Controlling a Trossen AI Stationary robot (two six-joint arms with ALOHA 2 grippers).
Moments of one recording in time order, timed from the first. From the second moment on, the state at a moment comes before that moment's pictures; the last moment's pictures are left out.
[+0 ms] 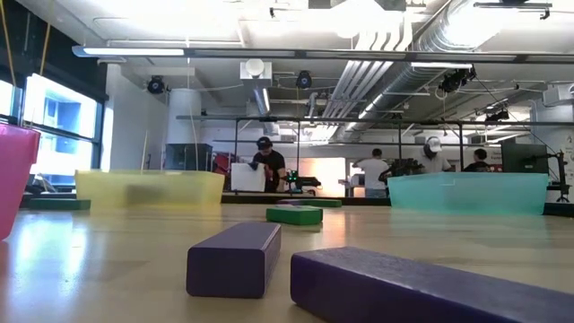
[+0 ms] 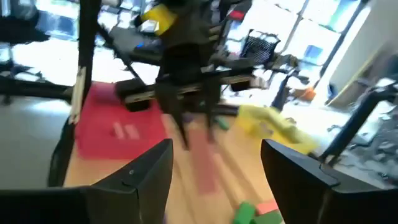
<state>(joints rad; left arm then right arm) -0.60 1.76 1.33 -0.15 -0.58 0.16 1.05 1.74 1.35 -0.27 1.40 0.38</state>
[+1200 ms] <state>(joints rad) -0.91 1.75 1.24 -1.16 0.14 -1.31 1.00 1.74 1.34 -0.56 1.44 0.57</state>
